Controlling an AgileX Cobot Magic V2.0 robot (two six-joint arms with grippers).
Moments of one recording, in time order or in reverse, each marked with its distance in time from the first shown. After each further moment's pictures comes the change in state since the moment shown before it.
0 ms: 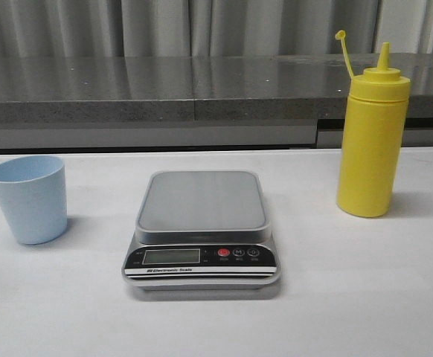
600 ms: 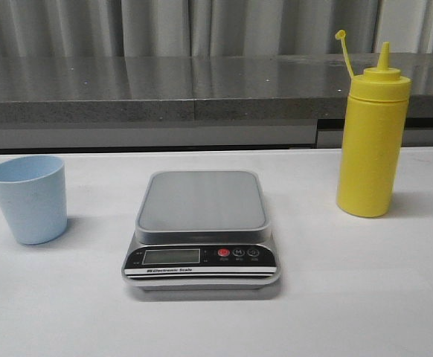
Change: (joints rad) left arm 0.000 0.000 0.000 -0.003 -0.026 0.000; right arm 0.000 0.000 0.000 0.000 0.000 0.000
